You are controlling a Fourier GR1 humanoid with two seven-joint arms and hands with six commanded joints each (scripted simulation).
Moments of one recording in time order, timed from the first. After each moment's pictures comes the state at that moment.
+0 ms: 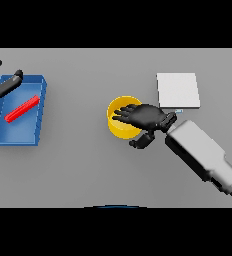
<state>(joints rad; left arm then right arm) -0.49 0.61 -0.12 -1.18 -0.03 -0.03 0.45 -0.66 -0.36 0.67 -1.18 0.87 0.43 -0.22</state>
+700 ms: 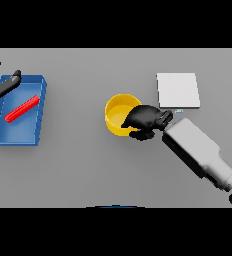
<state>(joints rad) -0.49 0.62 -0.13 -1.15 -0.04 -0.04 0.43 -0.70 -0.33 0.69 -1.08 0.88 0.43 -0.28</state>
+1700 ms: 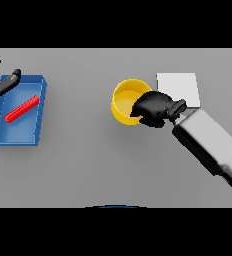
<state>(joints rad) -0.49 0.63 -0.12 -1.17 -0.02 -0.05 0.43 -0.71 -0.45 0.62 -1.33 0.79 0.60 -0.11</state>
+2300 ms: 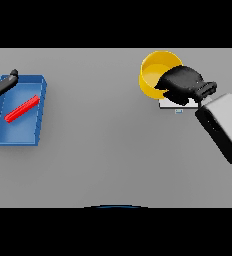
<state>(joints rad) -0.47 0.63 -0.10 -1.22 0.00 -0.04 0.49 -0.76 -0.55 0.48 -1.23 0.80 0.48 -0.08</state>
